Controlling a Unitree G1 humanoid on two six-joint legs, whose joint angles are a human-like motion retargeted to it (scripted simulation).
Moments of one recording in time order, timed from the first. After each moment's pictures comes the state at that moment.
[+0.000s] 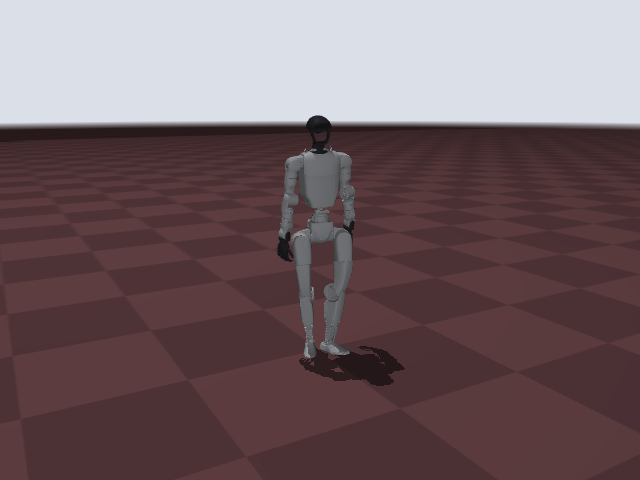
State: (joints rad) left arm 0.15 0.11 0.41 1.48 0.15 0.18 -0.25; right arm 0.01 -0.16 0.15 1.50 -0.38 0.17 0.22; waist 0.11 0.03 0.02; left_leg -0.05 -0.01 0.56 0.04 -0.24 0.08; right_leg -0.03 0.02 -0.27 0.14 -0.17 -0.10
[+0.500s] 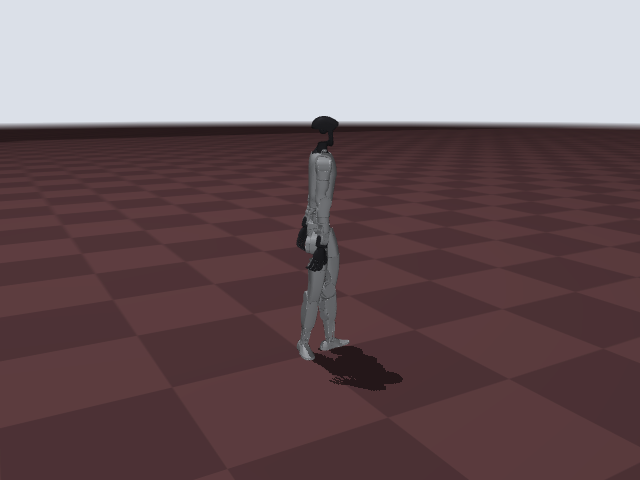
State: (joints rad) left arm 0.10 0.13 0.51 1.64 0.02 0.17 -0.19; right arm 0.02 -0.19 0.07 1.47 -0.49 0.19 0.14; waist 0.21 0.01 -0.01; left_leg -0.08 0.03 0.84 -0.03 0.01 -0.07; right_leg 0.13 -0.12 -1.10 0.18 -0.29 0.05
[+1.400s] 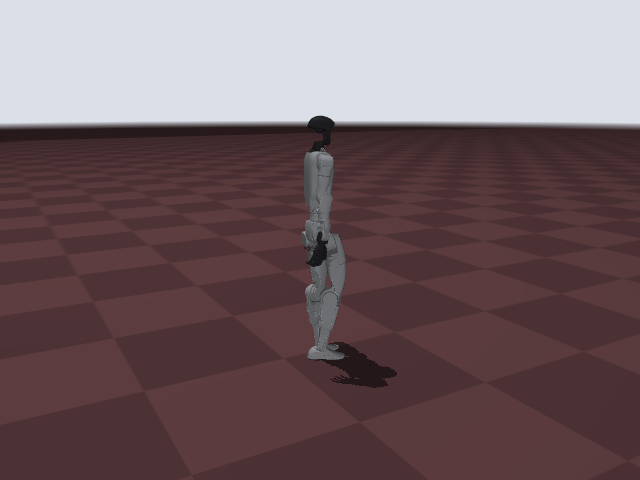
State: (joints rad) left arm -0.05 0.23 0.17 1.46 0.38 0.15 -0.41; right arm 0.08 -0.14 0.03 1.45 -0.46 0.16 0.21; waist -0.15 0.05 0.02; left_leg -0.01 -0.06 0.41 -0.04 -0.06 0.02; right_leg -0.11 0.05 -0.30 0.24 -0.14 -0.03
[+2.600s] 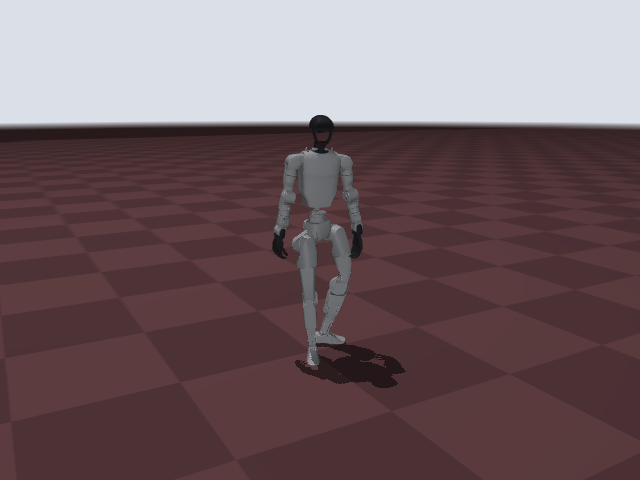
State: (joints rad) left arm 0.01 0.20 0.31 1.43 0.13 0.10 -0.20; right arm 0.01 -0.14 0.01 1.52 -0.42 0.22 0.23; waist -0.44 -0.08 -0.09; left_leg -0.08 0.18 0.94 0.43 -0.20 0.15; right_leg -0.12 -0.18 -0.72 0.07 -0.08 -0.06
